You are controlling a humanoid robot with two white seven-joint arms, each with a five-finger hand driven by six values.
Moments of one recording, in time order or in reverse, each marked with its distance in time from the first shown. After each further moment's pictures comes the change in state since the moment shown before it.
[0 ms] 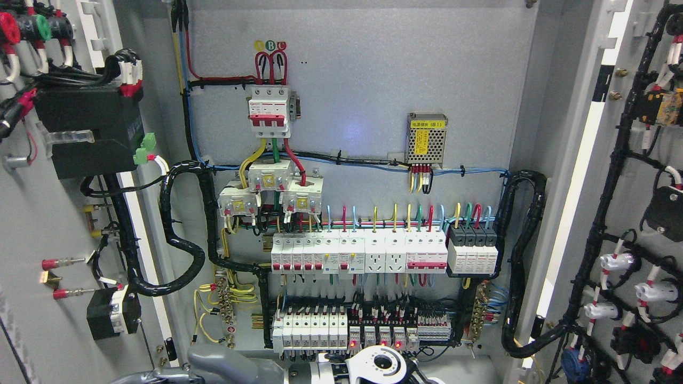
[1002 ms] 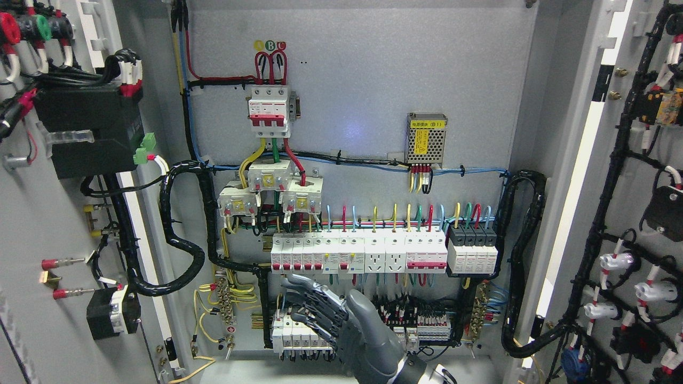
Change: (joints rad) left arm 0.000 0.000 0.000 0.000 0.000 0.000 0.000; right arm 0.286 -0.209 -0.148 -0.224 0.011 -0.356 -0.509
